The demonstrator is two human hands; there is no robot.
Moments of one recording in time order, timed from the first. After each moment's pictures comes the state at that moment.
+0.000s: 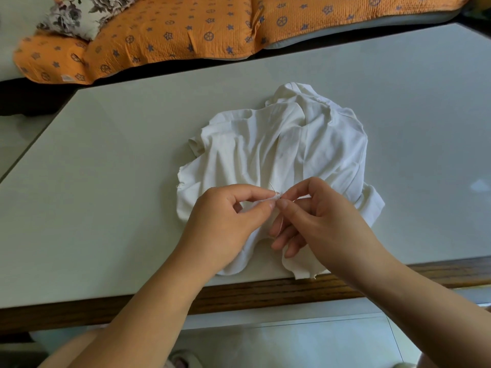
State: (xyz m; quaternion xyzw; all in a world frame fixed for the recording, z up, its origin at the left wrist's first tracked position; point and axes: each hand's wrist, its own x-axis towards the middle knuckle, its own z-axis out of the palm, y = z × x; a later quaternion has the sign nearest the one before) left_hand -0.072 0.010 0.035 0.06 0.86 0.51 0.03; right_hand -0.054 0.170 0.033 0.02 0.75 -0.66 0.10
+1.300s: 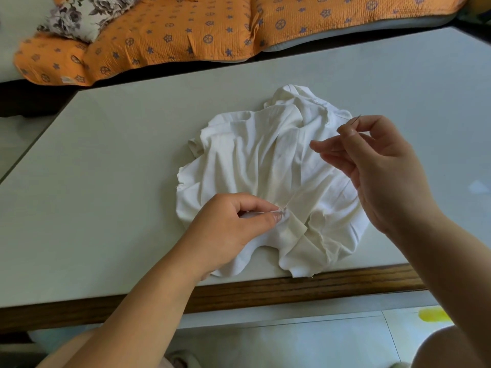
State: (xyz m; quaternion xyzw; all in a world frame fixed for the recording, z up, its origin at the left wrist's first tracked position) left_hand -0.072 0.010 0.041 0.03 0.82 0.55 0.17; right_hand -0.093 0.216 0.049 0.03 0.66 -0.74 -0.12
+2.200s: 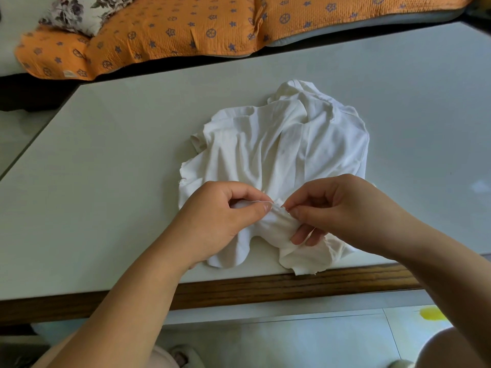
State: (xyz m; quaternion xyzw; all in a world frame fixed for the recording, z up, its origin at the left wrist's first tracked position) left_hand -0.077 -0.003 0.047 0.04 0.85 0.51 0.14; right_hand -0.065 0.200 0.057 -0.04 0.83 -0.52 0.18
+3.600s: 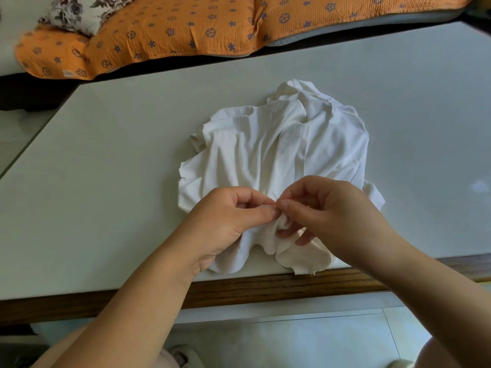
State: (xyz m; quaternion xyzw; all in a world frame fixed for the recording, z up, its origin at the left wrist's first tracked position) left_hand -0.078 0.005 0.038 -0.02 0.77 0.61 0.21; right_hand -0.055 0.179 0.047 0.00 0.80 -0.59 0.10
